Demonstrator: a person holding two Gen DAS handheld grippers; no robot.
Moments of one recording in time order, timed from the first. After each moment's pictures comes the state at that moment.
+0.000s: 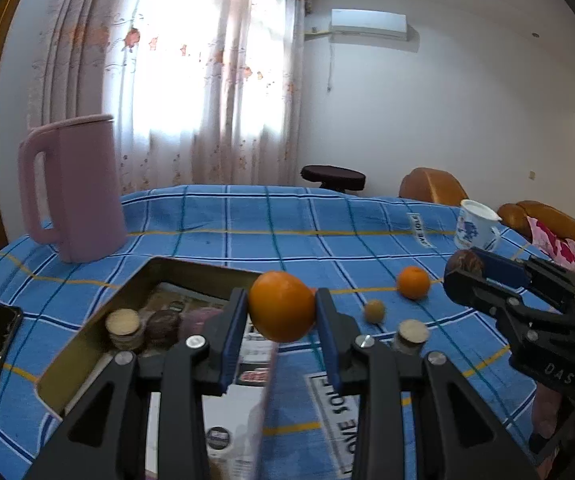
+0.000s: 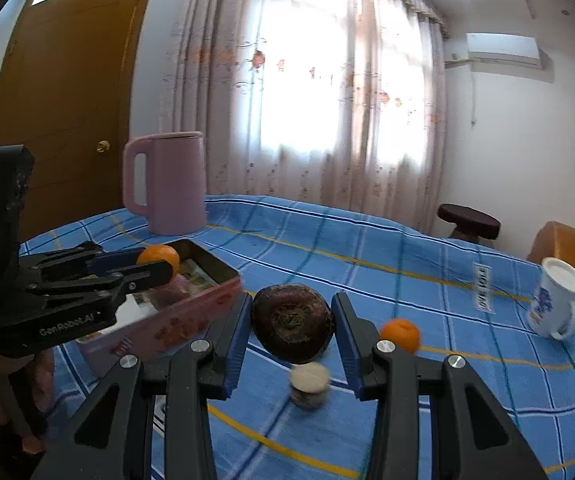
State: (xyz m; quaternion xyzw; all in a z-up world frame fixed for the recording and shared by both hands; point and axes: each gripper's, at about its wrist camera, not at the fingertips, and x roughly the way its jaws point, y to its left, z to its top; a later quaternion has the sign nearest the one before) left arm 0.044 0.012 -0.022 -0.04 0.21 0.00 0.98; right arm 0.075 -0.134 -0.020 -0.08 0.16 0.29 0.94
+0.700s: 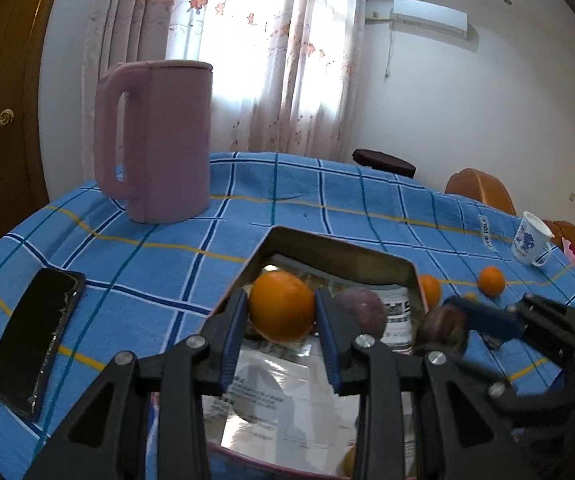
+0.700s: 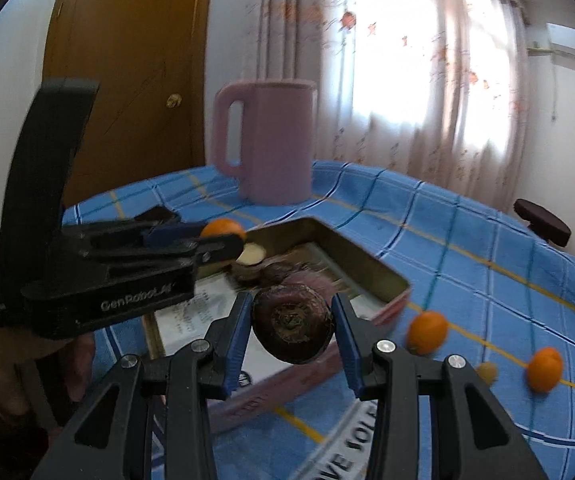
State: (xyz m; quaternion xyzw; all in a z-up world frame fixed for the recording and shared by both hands) left arm 0.044 0.110 -0.040 -0.09 0.26 0.07 0.96; right arm 0.077 0.002 -0.050 -0.13 0.23 0.40 0.88
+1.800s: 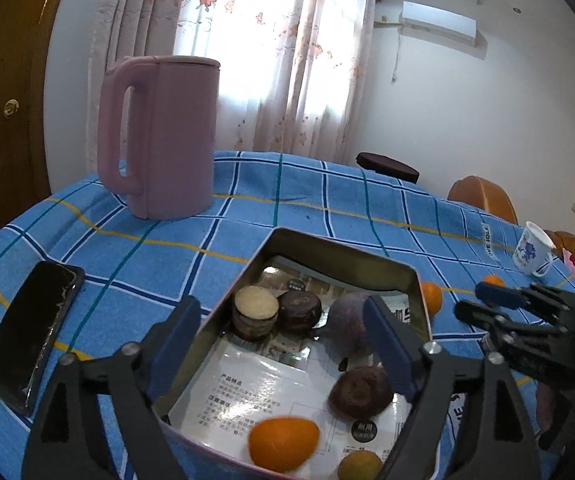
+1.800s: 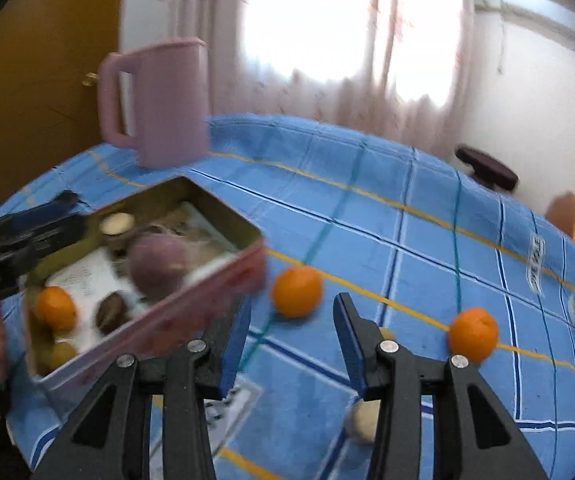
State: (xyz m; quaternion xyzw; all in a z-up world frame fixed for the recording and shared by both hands) left arm 0.049 0.112 -0.042 -0.11 0.26 0.07 0.96; right arm 0.154 -0.054 -0.056 -0.14 0.32 0.26 0.90
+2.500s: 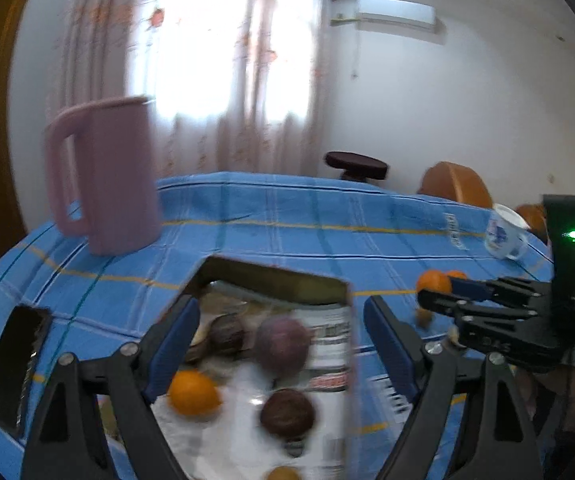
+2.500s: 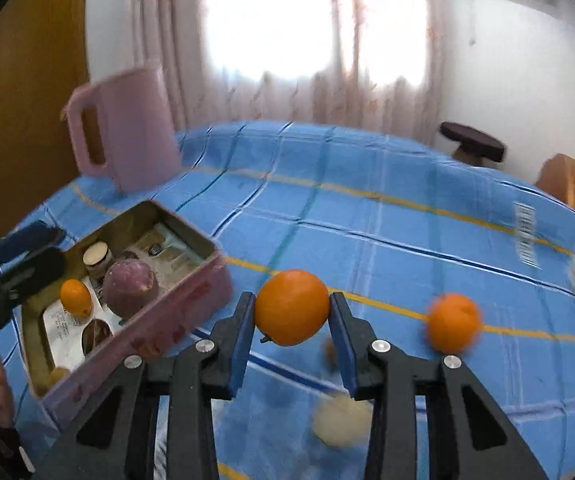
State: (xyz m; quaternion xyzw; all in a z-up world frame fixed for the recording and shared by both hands) left arm 0.060 0.050 -0.014 -0.05 0.25 0.01 0.97; right arm 0.139 -0.116 -0.040 -0.06 0.31 0.23 0.92
